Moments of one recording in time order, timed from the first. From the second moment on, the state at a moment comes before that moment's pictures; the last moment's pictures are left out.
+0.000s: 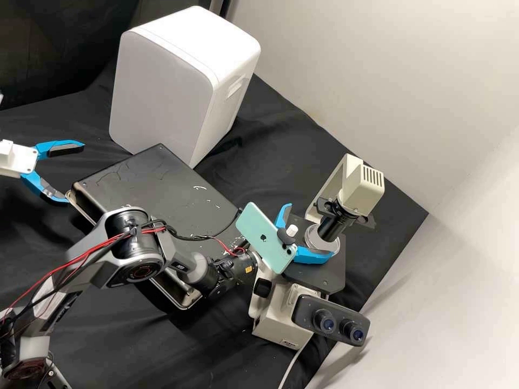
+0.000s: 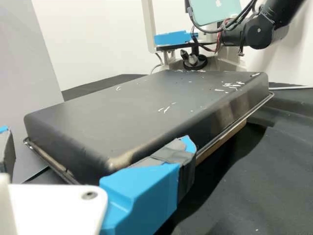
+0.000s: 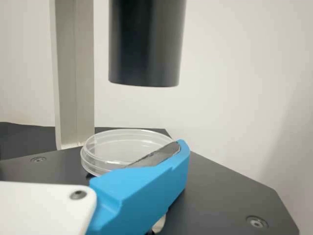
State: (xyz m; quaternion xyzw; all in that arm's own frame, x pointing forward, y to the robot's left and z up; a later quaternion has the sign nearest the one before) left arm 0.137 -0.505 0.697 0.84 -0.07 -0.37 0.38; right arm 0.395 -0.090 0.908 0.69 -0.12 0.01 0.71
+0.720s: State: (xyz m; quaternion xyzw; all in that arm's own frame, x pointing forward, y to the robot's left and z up) left arm 0.138 -0.502 0.695 0.85 -0.07 -0.37 0.37; right arm 0.378 -0.086 0.907 0.69 -0.17 -0.01 0.71
